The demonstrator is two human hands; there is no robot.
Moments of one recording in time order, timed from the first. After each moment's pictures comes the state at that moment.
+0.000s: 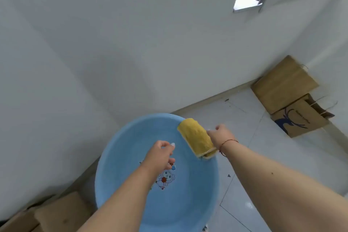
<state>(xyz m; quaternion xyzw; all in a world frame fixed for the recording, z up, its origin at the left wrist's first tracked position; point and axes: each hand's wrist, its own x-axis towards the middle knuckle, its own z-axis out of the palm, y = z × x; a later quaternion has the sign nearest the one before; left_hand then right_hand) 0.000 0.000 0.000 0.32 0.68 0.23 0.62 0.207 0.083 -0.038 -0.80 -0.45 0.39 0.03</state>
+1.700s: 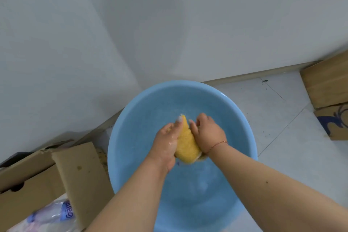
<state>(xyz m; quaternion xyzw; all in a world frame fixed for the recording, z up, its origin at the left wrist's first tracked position) -0.030 -0.019 -0.111 0.07 0.63 0.48 0.61 0.091 0.052 -0.110 -0.64 -0.69 0.34 -0.03</state>
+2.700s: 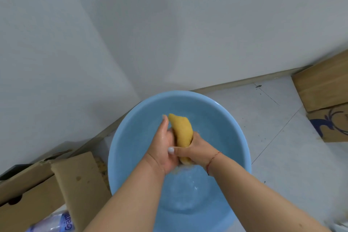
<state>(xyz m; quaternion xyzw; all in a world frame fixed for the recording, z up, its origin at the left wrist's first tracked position) -0.039 0.005 -0.063 -0.04 0.47 0.41 0.78 0.076 0.029 -0.054 -0.53 -0.41 0.74 0.03</state>
